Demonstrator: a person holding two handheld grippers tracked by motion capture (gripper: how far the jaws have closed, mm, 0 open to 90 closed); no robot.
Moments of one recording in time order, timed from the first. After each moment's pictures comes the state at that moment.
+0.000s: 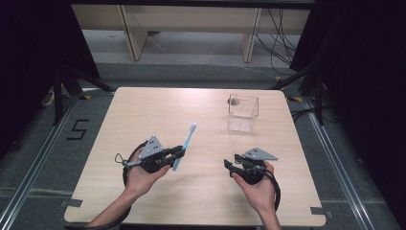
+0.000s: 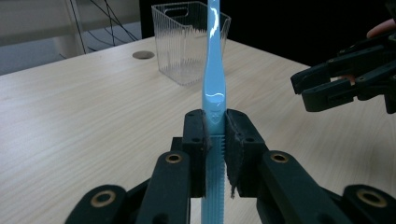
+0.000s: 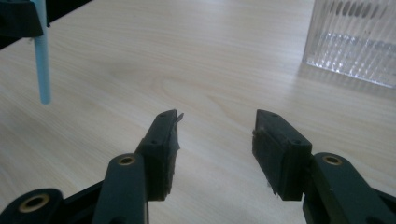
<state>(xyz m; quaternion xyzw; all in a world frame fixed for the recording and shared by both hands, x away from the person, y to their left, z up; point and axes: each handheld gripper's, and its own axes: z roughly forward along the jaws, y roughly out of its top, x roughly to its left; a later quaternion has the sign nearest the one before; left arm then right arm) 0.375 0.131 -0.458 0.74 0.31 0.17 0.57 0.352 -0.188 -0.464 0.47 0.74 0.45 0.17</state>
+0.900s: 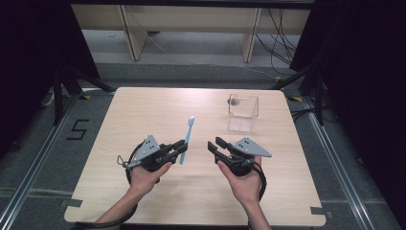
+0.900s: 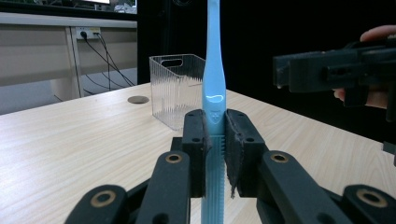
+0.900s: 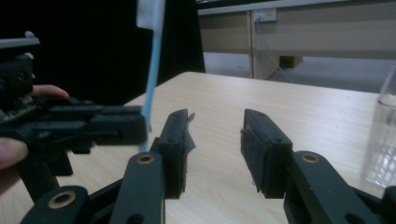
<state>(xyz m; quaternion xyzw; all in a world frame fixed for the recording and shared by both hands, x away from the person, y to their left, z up) 0.378 0.127 -0.460 0.69 0.28 0.18 0.64 0.357 -0.144 -0.425 0.39 0.68 0.59 0.20</state>
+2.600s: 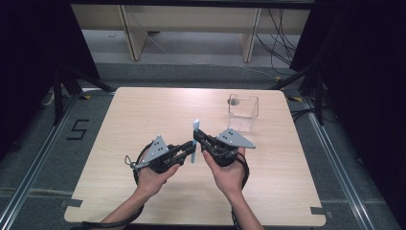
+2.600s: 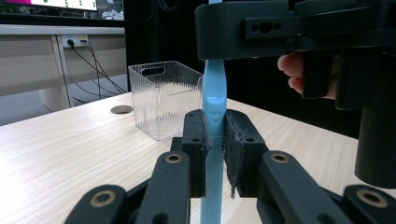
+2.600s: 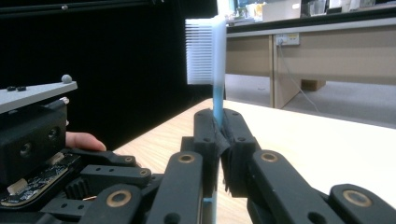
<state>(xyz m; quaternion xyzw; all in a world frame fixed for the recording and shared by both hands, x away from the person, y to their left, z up) 0.374 0.106 -0.455 0.69 0.26 0.18 0.65 0.371 -0.103 -0.408 0.35 0.67 0.62 0.19</state>
